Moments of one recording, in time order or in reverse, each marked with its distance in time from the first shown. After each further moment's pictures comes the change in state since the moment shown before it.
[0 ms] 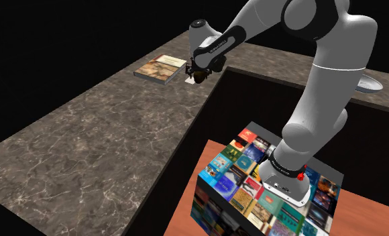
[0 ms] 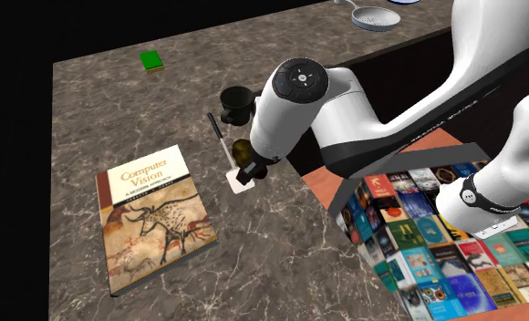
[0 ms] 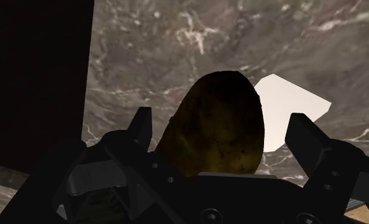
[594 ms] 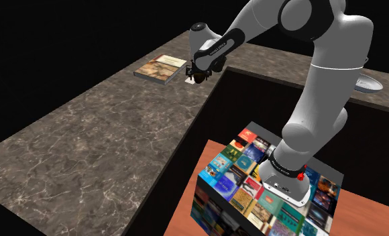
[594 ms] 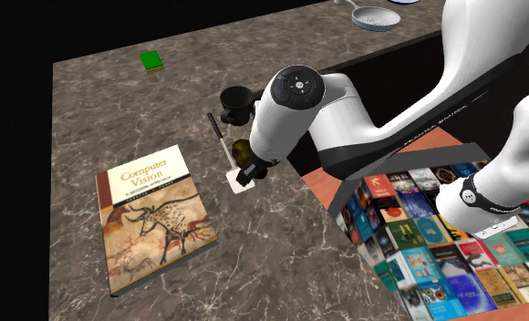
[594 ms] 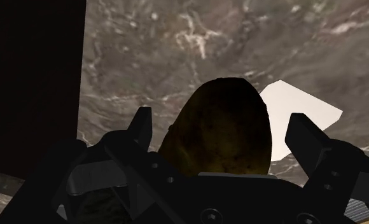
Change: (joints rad) arm -0.002 0.025 -0.007 0.000 -0.014 0.026 0.010
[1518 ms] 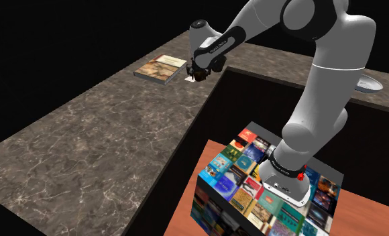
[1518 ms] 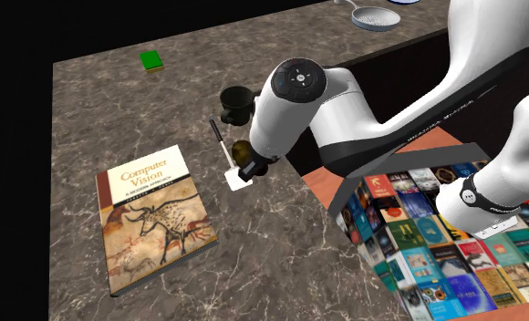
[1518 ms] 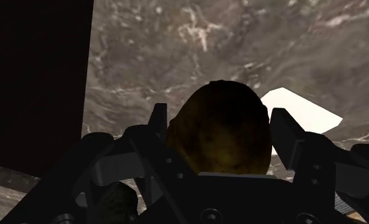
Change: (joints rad) arm -0.002 -0.018 0.004 0.004 0.012 -0.020 -0.014
